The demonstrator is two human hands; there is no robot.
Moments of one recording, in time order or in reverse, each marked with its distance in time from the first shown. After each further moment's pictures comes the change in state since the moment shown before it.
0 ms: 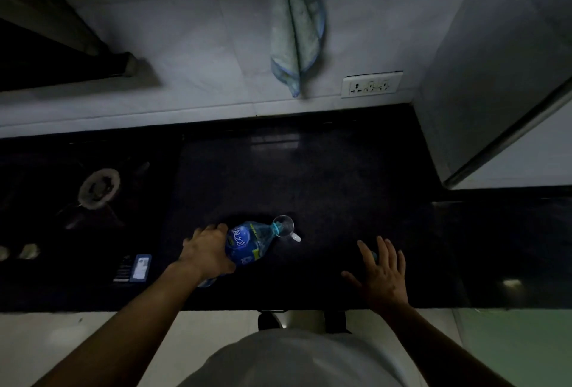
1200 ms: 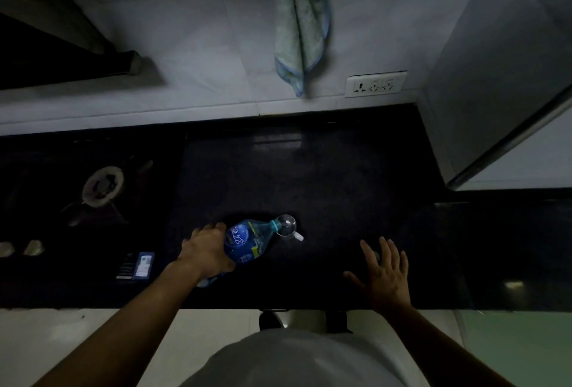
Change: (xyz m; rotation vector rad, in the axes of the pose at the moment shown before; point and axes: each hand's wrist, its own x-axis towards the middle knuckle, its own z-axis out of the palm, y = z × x) left_hand 0.002 -0.008 0.001 -0.082 -0.008 -0.036; right_hand -0.002 -0.003 -0.004 -0.003 -0.013 0.002
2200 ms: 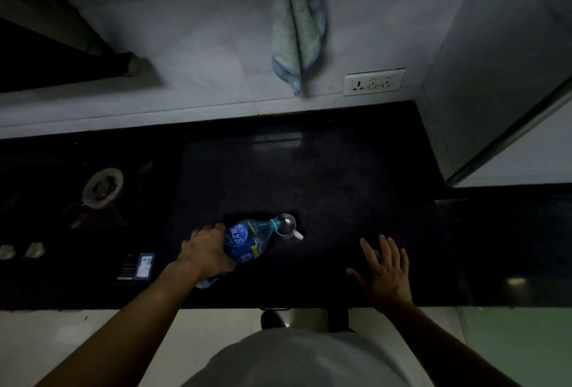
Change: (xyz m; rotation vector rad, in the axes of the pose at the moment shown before) left_hand 0.004 -0.003 0.006 -0.020 0.011 -0.014; right_hand -0.001 0.004 0.000 0.000 -0.014 -0.010
